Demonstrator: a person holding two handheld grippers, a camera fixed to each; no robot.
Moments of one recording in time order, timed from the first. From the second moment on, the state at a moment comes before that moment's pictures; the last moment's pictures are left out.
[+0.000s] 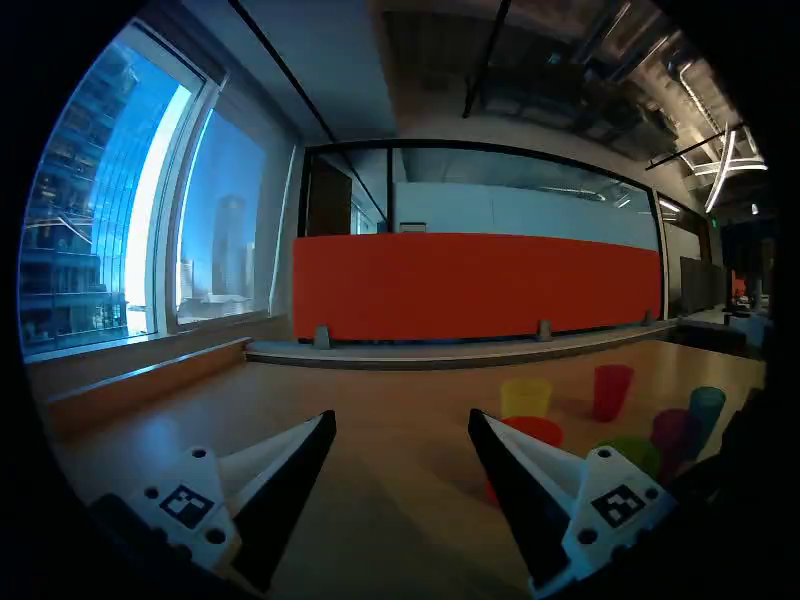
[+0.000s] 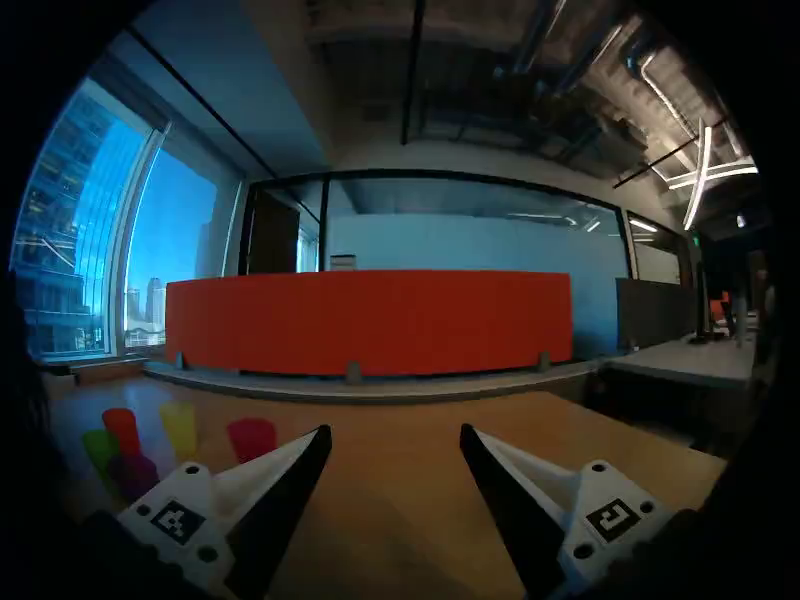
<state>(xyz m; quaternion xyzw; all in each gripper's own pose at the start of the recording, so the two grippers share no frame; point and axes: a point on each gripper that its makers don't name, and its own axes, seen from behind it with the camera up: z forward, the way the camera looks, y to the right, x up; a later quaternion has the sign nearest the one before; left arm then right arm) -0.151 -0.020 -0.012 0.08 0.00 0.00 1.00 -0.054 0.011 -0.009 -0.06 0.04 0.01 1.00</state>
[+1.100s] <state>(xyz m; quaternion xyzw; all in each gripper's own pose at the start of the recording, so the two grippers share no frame) -0.151 -0.020 -0.013 0.08 0.00 0.00 1.00 -0.081 -0.001 0.004 -0.04 0.02 0.02 1.00</state>
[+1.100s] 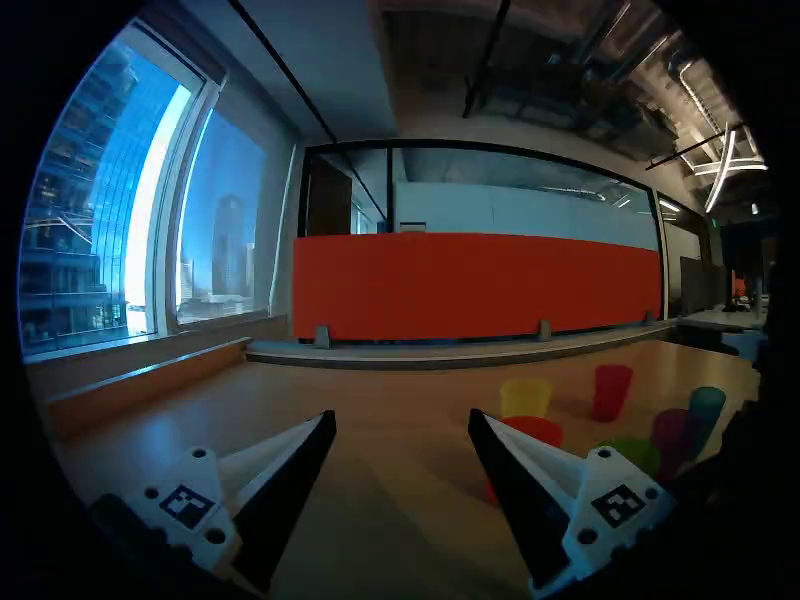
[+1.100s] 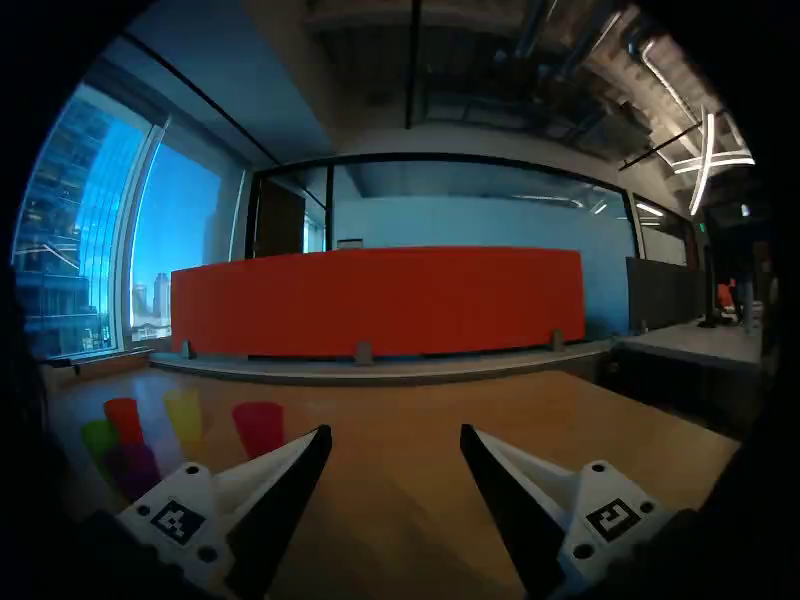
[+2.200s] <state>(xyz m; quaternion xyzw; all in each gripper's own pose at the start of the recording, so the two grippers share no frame) -0.150 -0.020 -0.012 0.08 0.00 0.00 1.00 -0.083 -0.005 0.000 -0.04 0.01 0.01 1.00</state>
